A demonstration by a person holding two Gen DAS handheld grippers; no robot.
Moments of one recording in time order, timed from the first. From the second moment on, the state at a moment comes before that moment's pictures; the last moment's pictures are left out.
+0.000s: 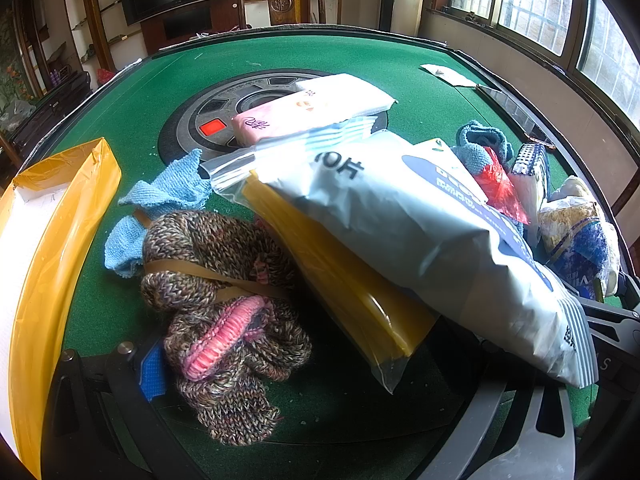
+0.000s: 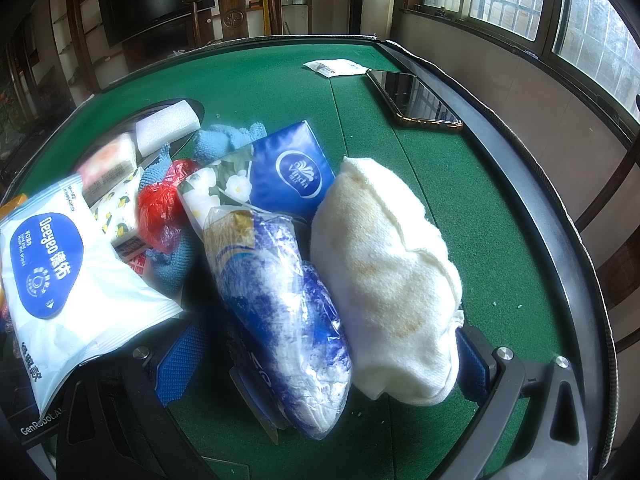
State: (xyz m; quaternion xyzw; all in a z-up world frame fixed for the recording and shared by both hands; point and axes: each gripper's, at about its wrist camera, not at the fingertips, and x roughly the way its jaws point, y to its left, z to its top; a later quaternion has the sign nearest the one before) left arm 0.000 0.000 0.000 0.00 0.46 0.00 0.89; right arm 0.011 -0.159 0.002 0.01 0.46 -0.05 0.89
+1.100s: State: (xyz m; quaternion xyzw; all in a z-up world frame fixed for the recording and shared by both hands) left arm -0.092 0.088 0.087 -0.09 0.32 -0.13 0.93; right arm -0.054 -0.167 0.106 0.04 0.27 -0.04 0.96
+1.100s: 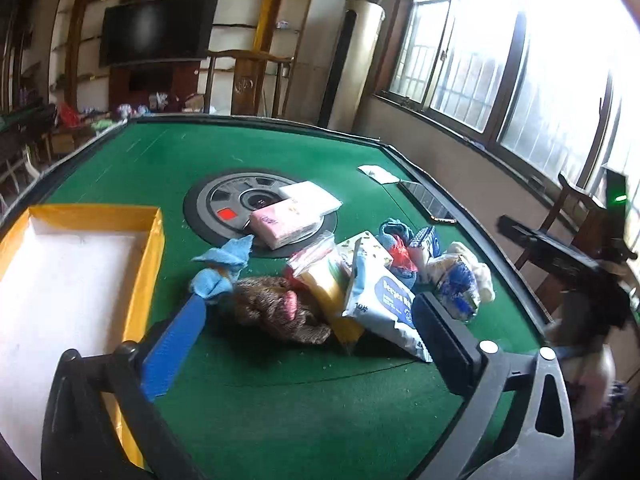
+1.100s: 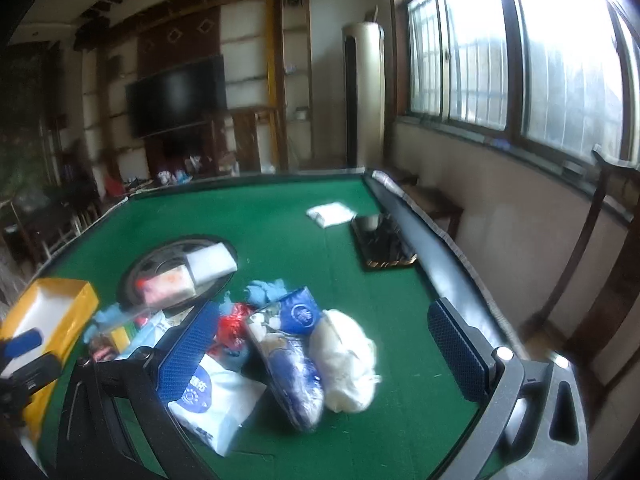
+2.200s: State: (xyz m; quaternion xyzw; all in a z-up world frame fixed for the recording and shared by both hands) left arm -0.088 -0.063 0.066 0.18 0.43 -0.41 0.79; right arm -0.038 -0.245 0.056 0.23 0.31 -0.04 0.92
